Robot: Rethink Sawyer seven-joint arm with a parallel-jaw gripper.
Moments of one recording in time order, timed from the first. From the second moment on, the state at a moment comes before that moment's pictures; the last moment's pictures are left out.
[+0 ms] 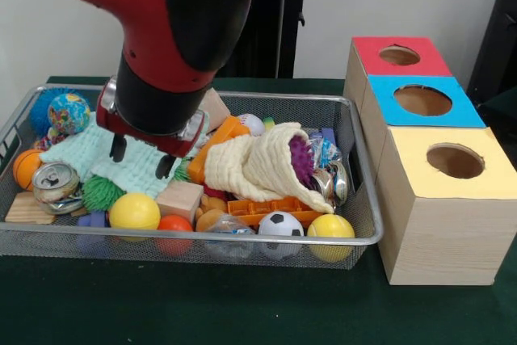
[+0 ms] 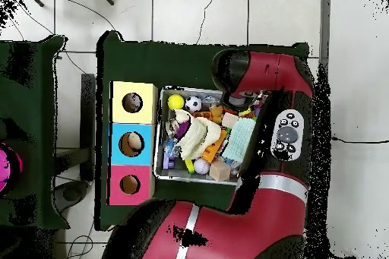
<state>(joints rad) -0.23 -0.23 -0.19 0.84 -0.22 1.22 1.73</state>
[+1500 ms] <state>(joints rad) -0.26 -0.07 -0.18 0.77 -0.27 1.30 1.73</state>
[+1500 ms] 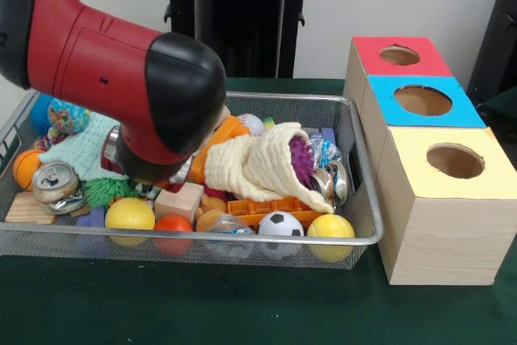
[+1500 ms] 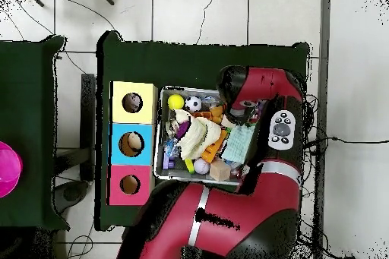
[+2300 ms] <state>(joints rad) -0.12 -0.26 -0.15 0.76 -0.16 1.57 1.73</state>
